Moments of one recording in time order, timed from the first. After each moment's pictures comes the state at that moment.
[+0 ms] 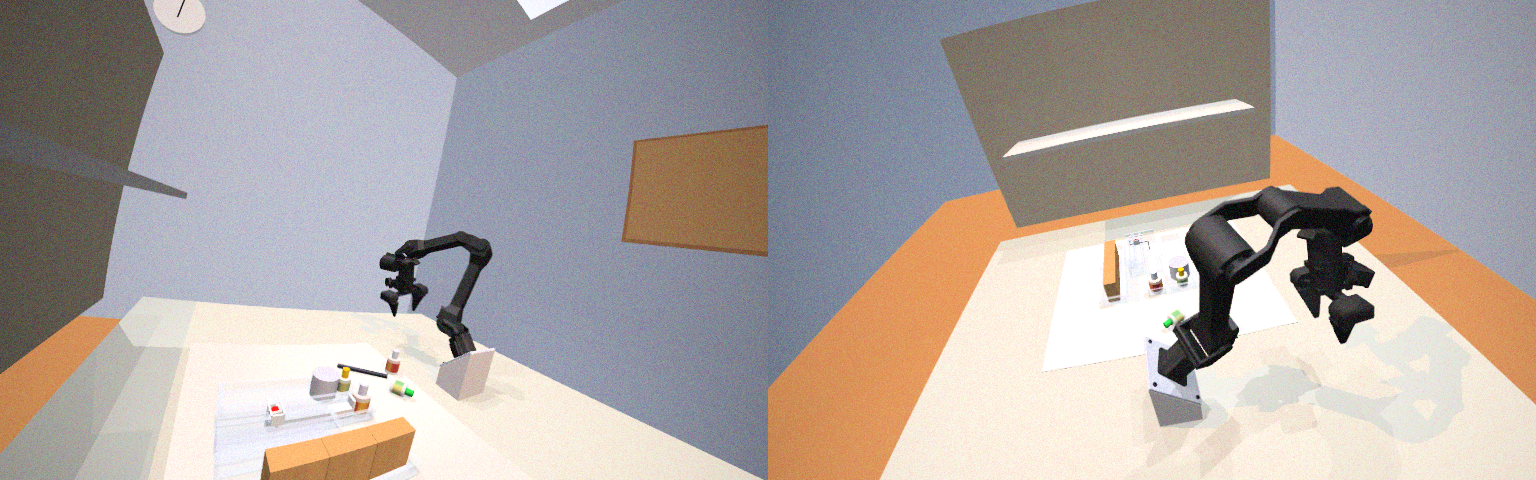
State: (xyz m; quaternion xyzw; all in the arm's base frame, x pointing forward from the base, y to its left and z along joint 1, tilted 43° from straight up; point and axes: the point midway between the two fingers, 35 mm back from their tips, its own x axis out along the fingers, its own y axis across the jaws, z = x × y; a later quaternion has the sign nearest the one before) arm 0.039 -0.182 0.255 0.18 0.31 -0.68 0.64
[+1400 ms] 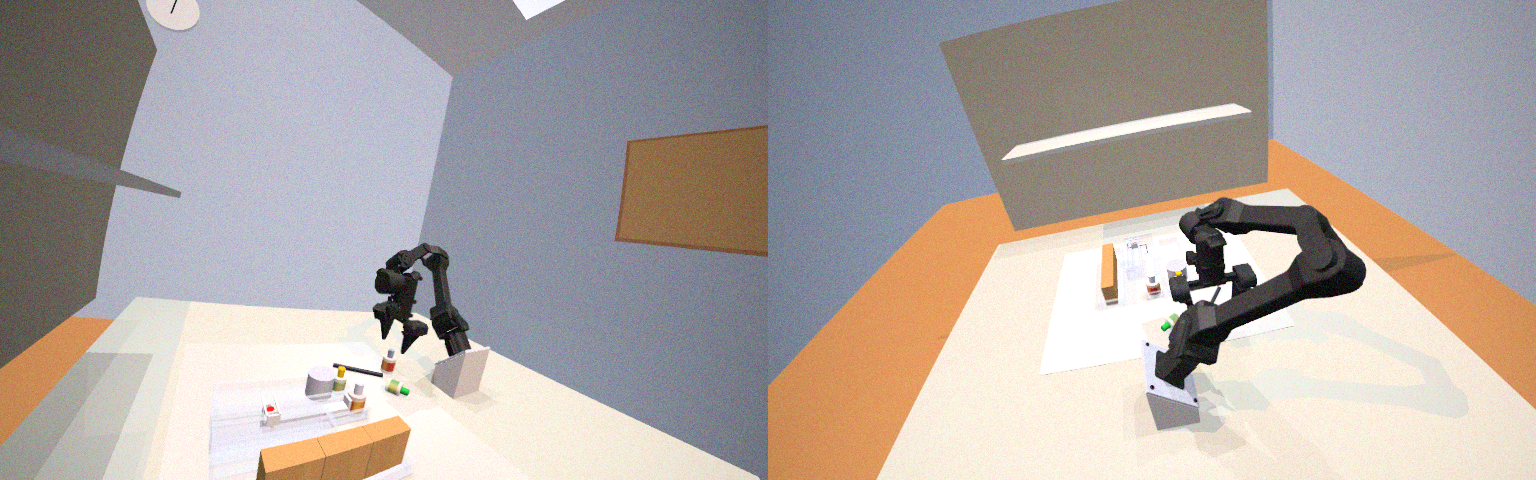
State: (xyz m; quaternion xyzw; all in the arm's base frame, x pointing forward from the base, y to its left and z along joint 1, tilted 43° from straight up) arm 0.170 -0.049 0.099 -0.32 0.63 -0.19 0.68
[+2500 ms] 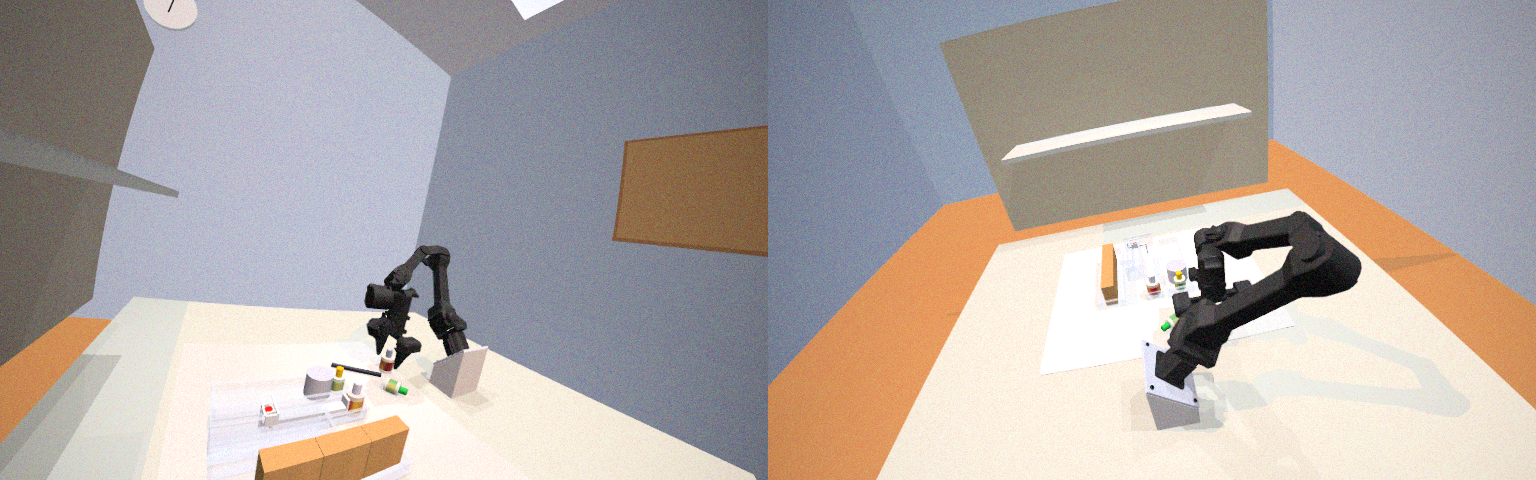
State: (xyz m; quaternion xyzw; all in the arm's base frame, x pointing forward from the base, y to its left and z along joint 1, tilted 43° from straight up) arm 0.178 -0.083 0.065 -0.32 0.62 -0.20 0.69
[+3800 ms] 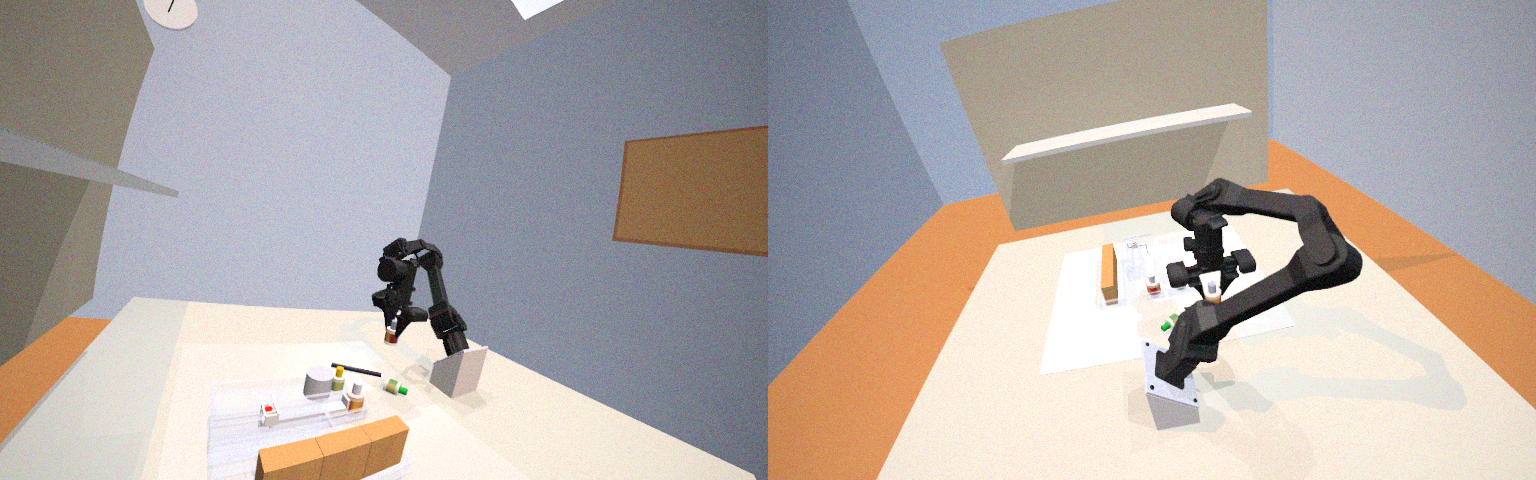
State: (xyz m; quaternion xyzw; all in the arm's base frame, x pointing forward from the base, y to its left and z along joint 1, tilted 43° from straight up) arm 0.171 -0.025 0.125 -0.32 0.63 -0.19 0.68
